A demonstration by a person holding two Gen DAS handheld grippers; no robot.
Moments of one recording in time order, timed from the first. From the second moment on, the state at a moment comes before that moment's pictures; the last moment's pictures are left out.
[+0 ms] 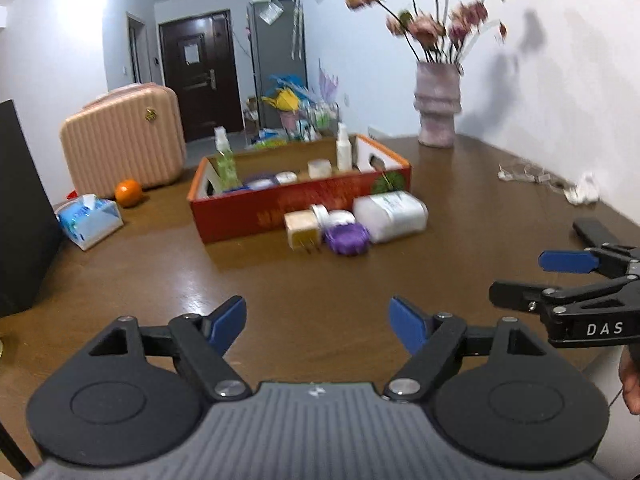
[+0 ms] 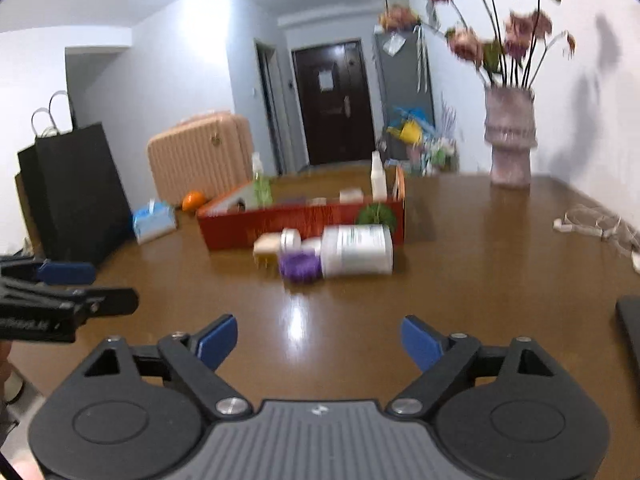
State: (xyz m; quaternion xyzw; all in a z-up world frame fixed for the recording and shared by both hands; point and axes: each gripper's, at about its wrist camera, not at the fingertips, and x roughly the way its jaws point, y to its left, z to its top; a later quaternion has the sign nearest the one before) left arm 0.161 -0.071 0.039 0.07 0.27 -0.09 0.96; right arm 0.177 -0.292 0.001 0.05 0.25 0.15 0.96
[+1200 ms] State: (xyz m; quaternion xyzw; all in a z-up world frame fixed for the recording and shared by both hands) left arm 0.402 -0.121 -0.017 -0.16 0.35 -0.15 0.91; right arm 0.406 -0.344 -0.059 0.25 0.30 0.19 0.90
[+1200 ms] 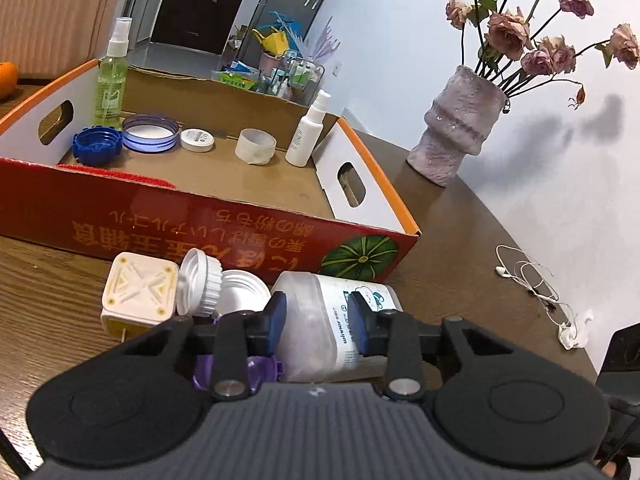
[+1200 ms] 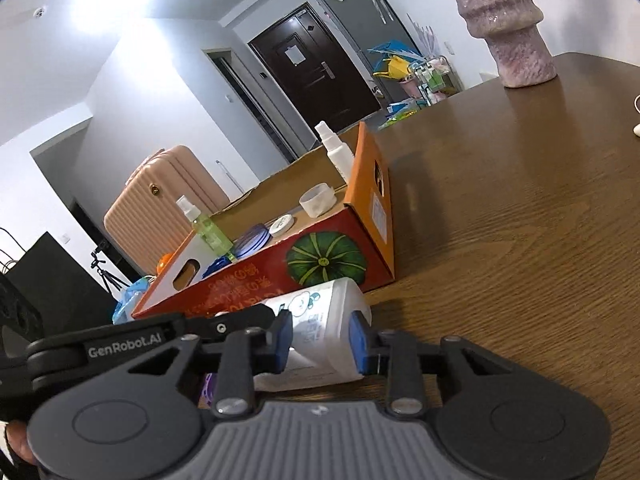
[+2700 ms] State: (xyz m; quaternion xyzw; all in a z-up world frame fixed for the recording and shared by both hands) left arm 0.368 -0.069 0.081 -0.20 0.29 -0.21 0.91; right arm 0.346 -0.323 0.041 0.22 0.24 0.19 0.92
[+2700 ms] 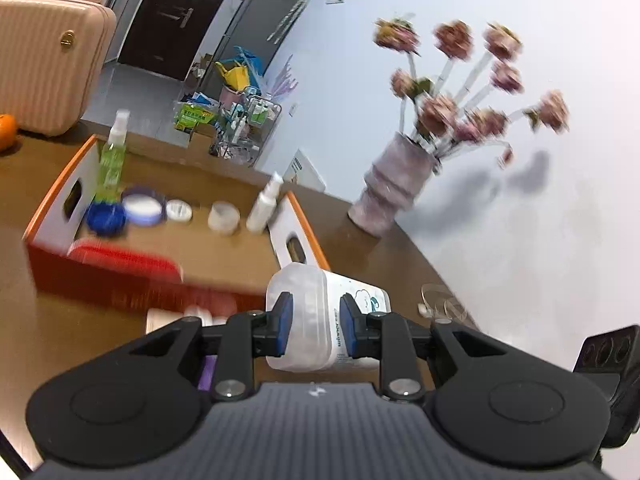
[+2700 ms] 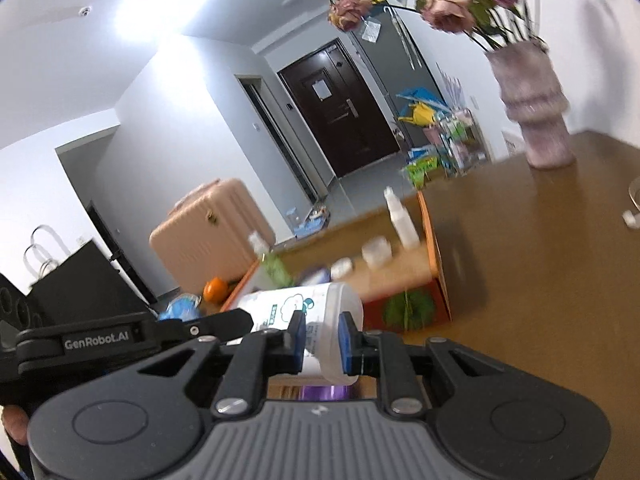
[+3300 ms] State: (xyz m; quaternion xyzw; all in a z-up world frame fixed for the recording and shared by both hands) left arm 0.607 -0.085 0.014 -0.20 0.45 -0.17 0.85; right arm 0.593 -0.307 -0.007 0.17 0.35 0.13 0.91
